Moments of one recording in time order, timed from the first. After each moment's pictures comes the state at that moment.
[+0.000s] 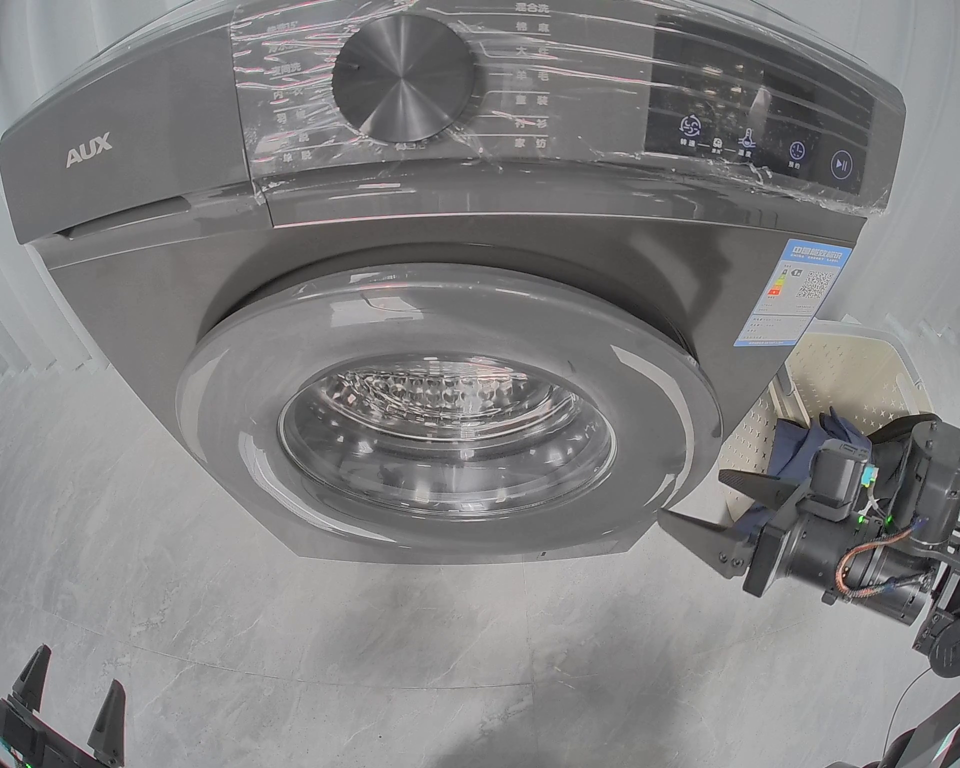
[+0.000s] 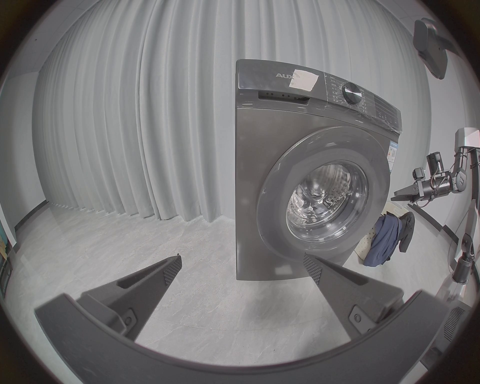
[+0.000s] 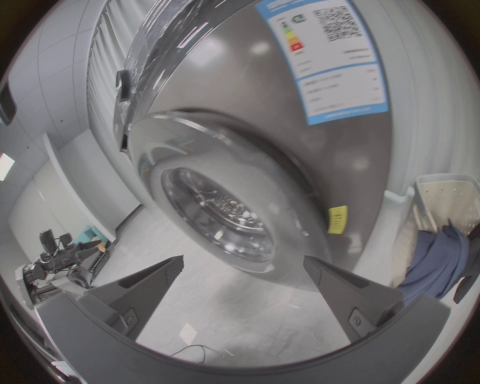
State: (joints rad) left arm 0.00 0.02 -0.02 0.00 0.02 -0.03; right arm 0.58 1.46 -0.34 -0.98 0.09 0.17
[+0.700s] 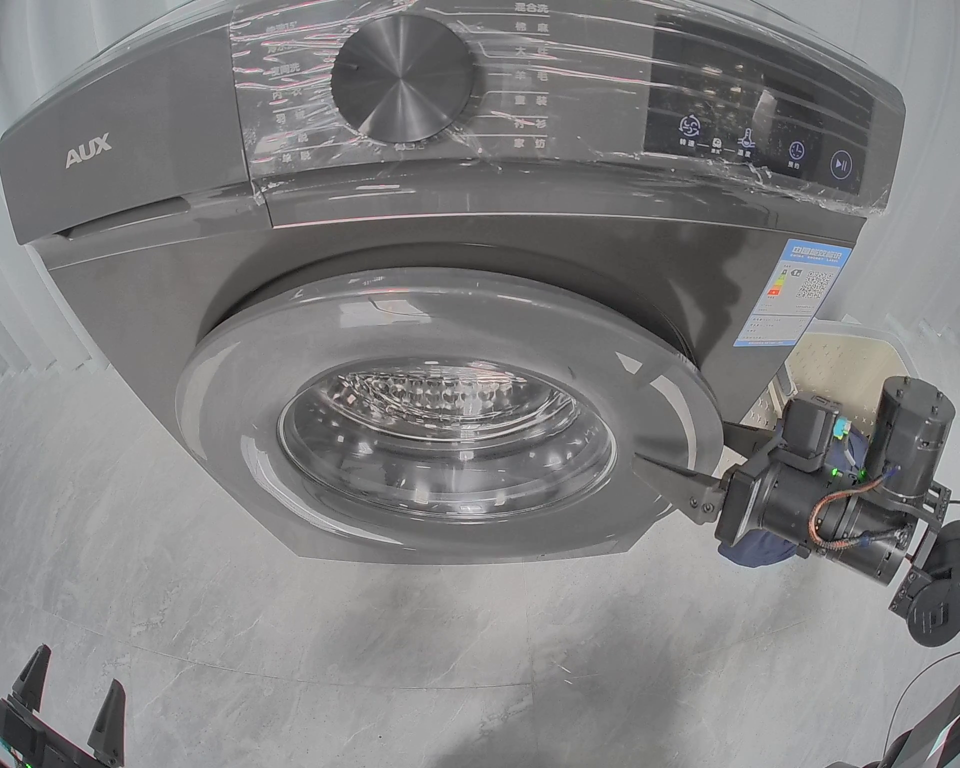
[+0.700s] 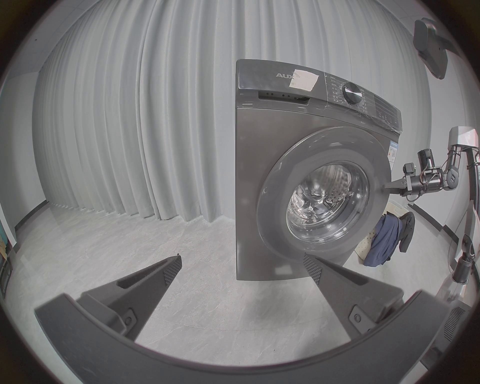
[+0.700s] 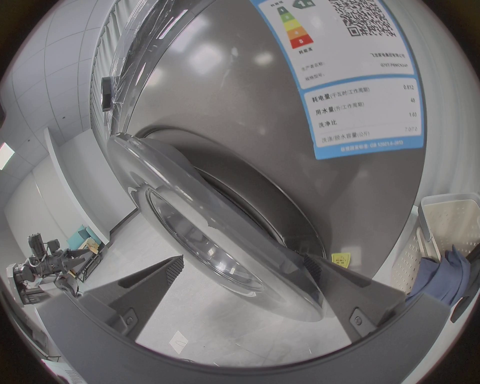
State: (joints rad) left arm 0.00 0.02 -0.02 0.00 0.02 -0.03; right arm 0.55 1.57 -0.48 -0.99 0.13 0.13
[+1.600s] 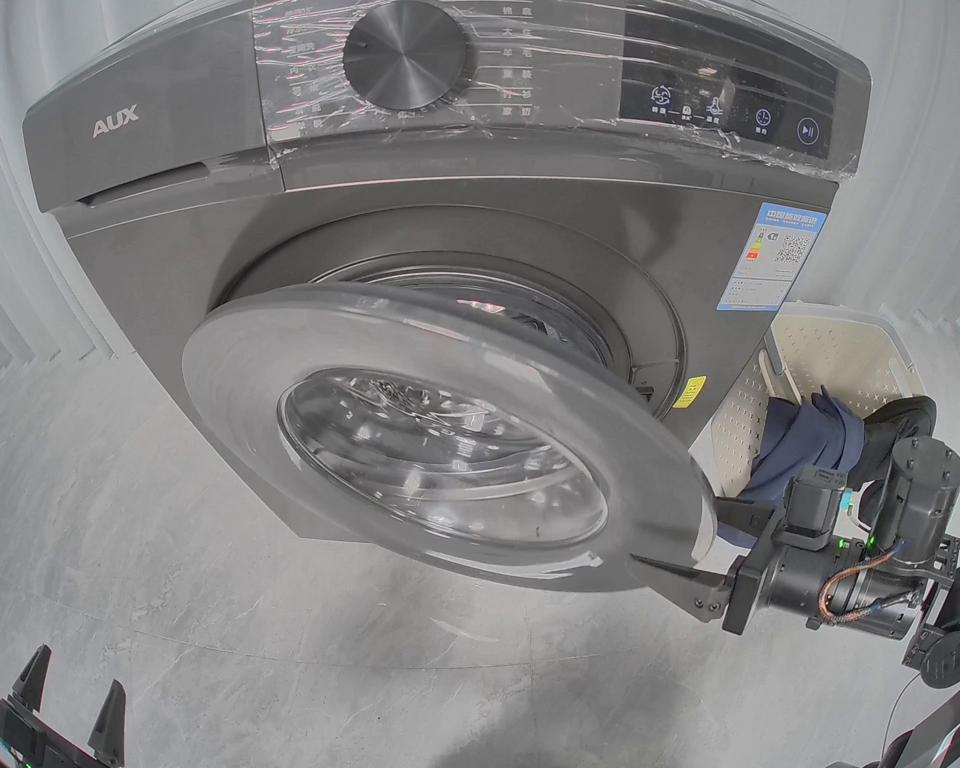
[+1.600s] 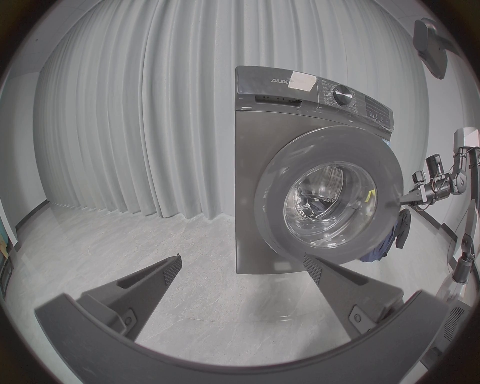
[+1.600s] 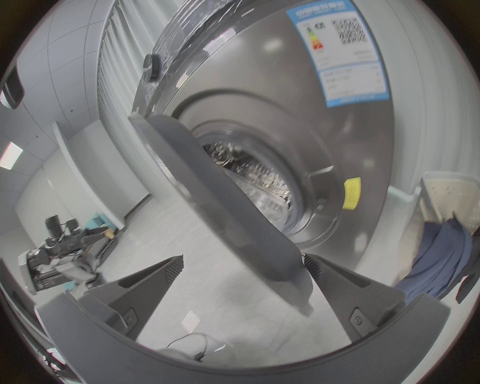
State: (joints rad) left arm 0.00 0.02 -0.02 0.00 0.02 -0.03; right arm 0.63 1.49 -0.33 -0.97 0.14 0.13
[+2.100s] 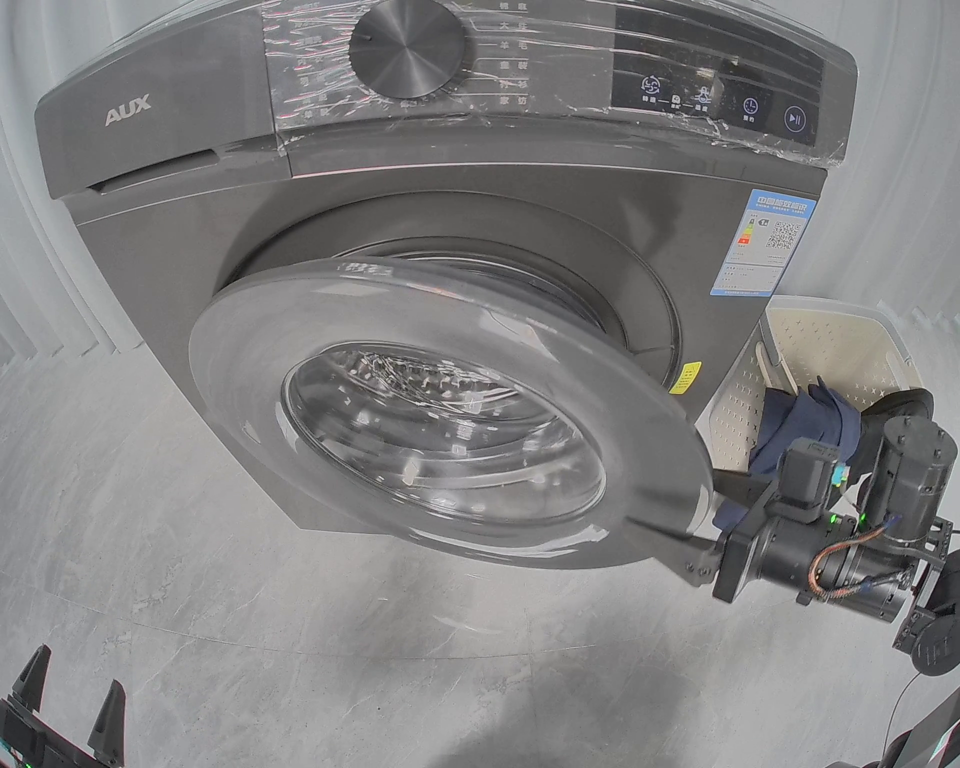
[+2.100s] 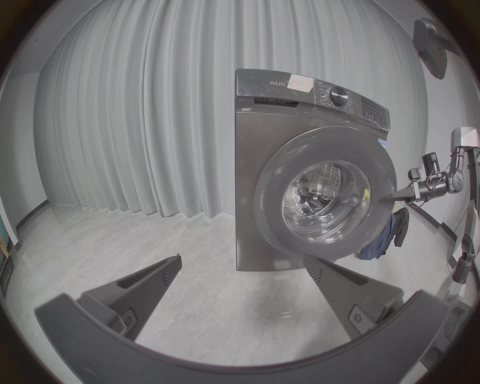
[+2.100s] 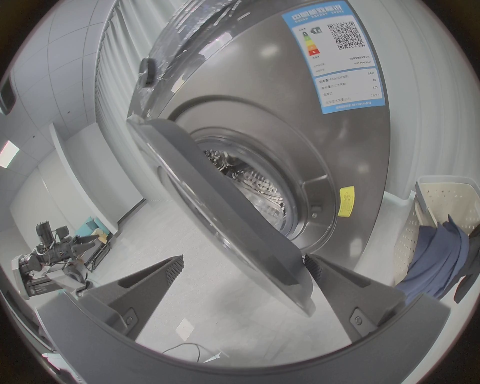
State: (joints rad) left arm 0.00 0.02 -0.02 0.00 0.02 -0.03; right arm 0.62 1.53 -0.39 -0.99 0.12 0.13
